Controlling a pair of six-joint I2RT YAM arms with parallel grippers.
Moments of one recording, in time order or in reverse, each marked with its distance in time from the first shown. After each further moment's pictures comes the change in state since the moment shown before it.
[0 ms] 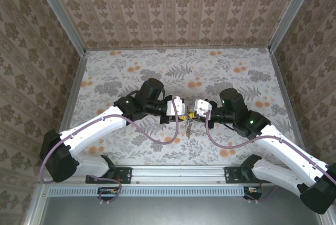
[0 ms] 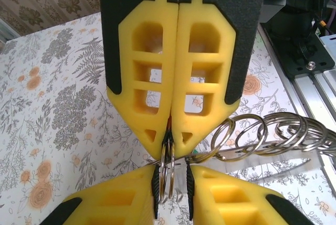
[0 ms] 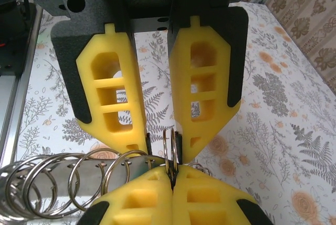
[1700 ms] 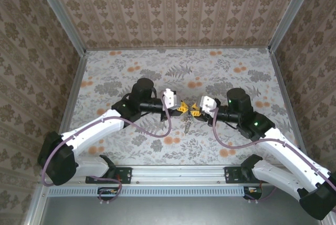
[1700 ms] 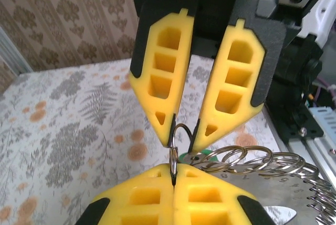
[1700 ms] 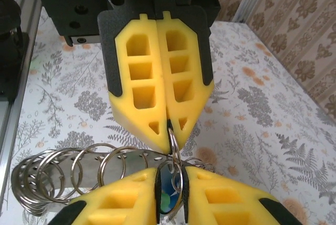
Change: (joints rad) left arm 0.088 -0.031 -0.159 0.416 0.219 -0.270; right arm -0.074 -0.058 -0.027 0.075 -0.061 0.061
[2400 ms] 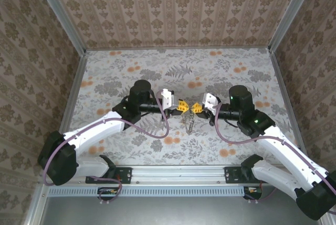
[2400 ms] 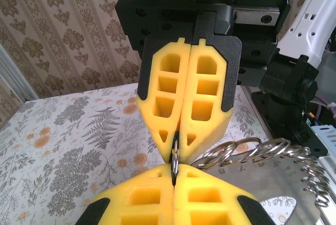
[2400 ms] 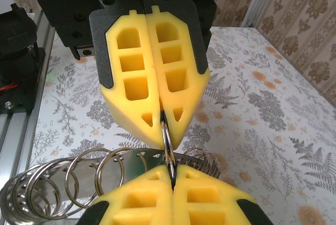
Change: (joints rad) left arm 0.008 0.001 -0.062 0.175 0.042 -0.052; right arm -0.058 0.031 0.007 0.005 -0.114 0.027
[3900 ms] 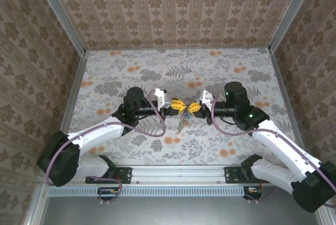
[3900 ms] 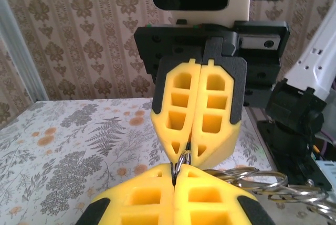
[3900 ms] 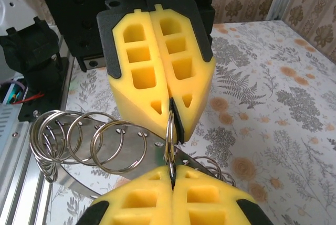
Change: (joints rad) left arm 0.041 -0.003 -0.180 0.389 -0.023 -0.271; right arm -0.013 0.101 0.016 0.037 -0.103 0.070
